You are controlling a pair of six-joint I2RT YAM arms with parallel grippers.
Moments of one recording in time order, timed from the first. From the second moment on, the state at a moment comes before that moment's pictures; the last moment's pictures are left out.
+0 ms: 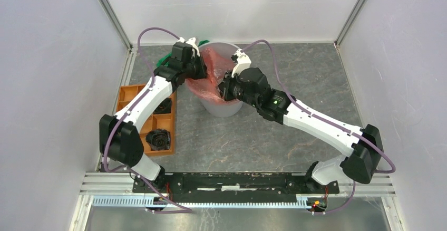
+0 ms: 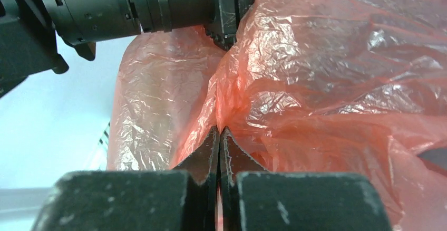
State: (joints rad) left arm -0.39 1.55 1.34 -0.43 0.14 -0.51; right arm 0.91 1.43 1.26 -0.14 0.06 0.59
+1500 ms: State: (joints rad) left arm -0.76 1.16 1.35 -0.52 -0.16 -0.52; right arm 0.59 1.24 1.42 -0.39 -0.08 0.05
